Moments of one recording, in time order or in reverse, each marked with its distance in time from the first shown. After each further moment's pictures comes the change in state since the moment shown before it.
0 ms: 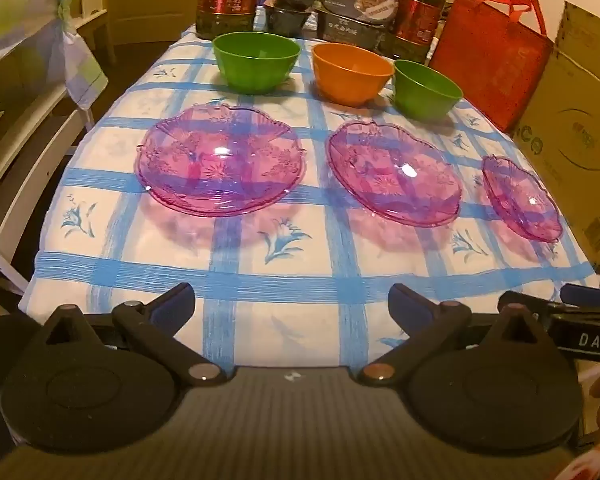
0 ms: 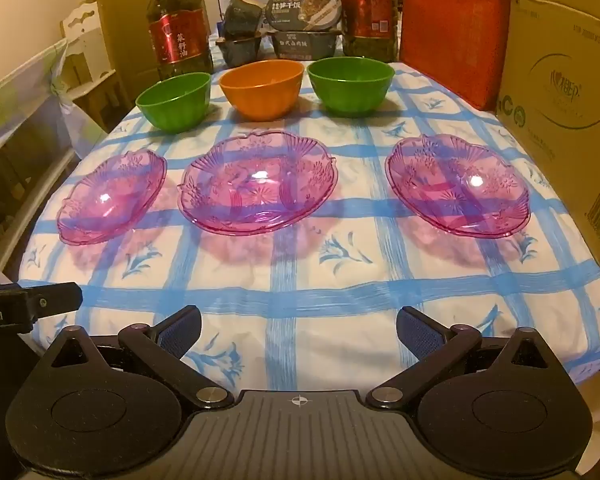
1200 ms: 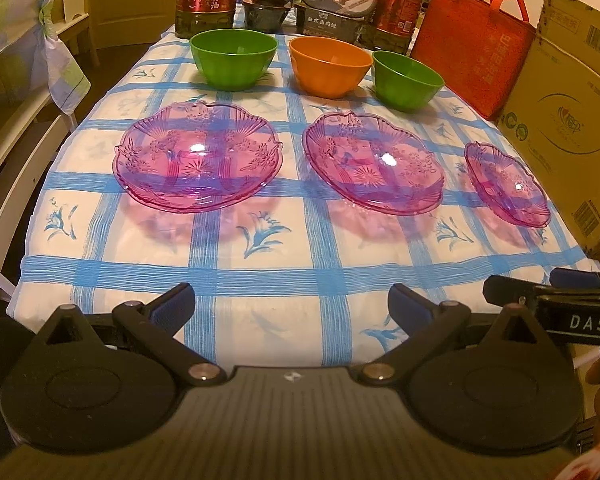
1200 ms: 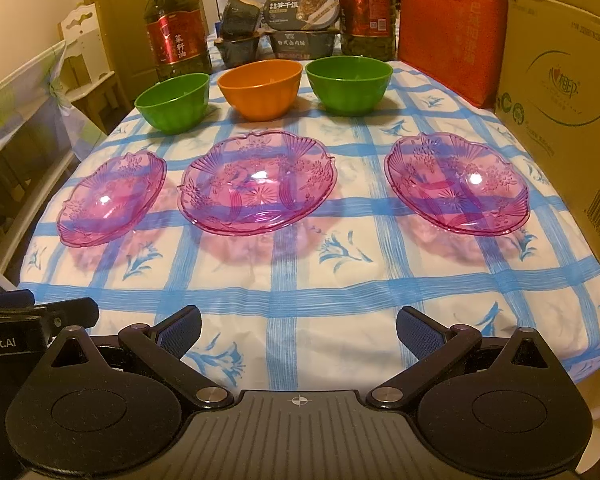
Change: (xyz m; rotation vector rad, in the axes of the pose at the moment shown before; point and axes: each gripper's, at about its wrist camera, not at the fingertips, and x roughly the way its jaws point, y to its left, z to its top) left arm 0.002 -0.012 -0.003 0.027 0.007 -0.036; right arm -0.001 0.000 0.001 0.015 0.008 0.013
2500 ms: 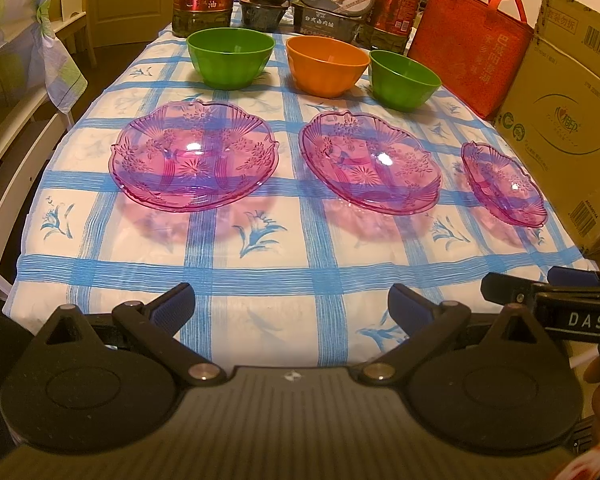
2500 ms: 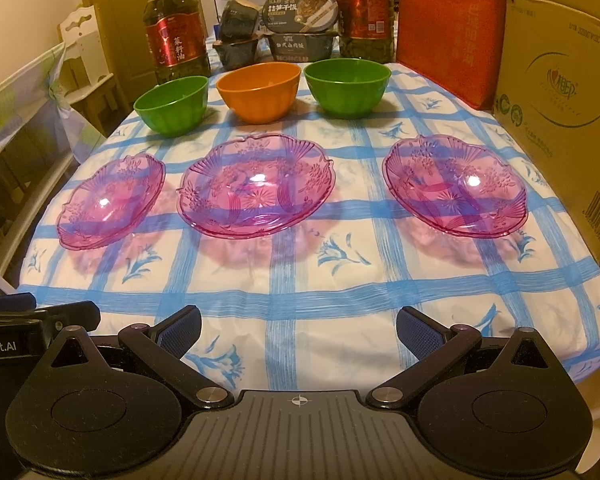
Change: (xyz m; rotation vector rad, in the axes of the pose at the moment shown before) left arm 0.001 -0.002 -0.001 -0.003 0.002 -0.004; right arm -0.001 0.000 0.001 0.003 -0.005 -0.001
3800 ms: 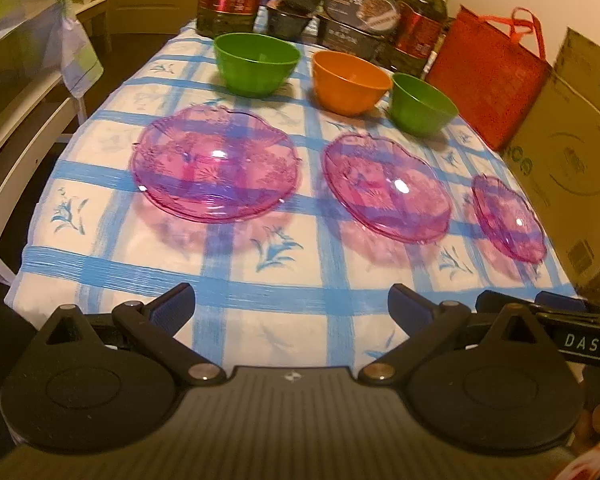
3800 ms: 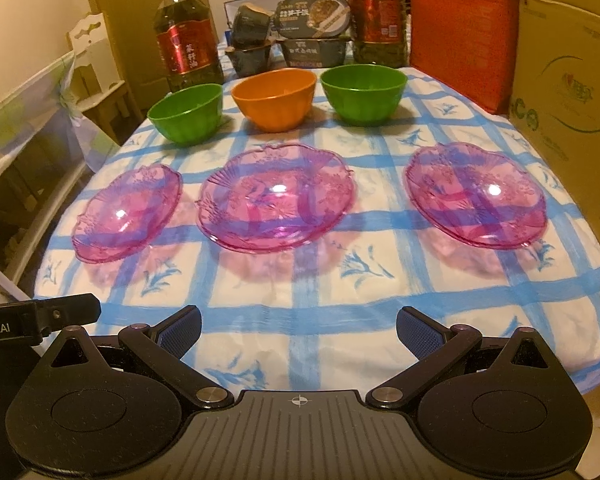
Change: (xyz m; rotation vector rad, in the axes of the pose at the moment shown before) left arm -0.006 0.026 0.012 -0.113 -0.023 -0.017; right arm 0.007 0.013 0.013 0.006 -0.016 0.058
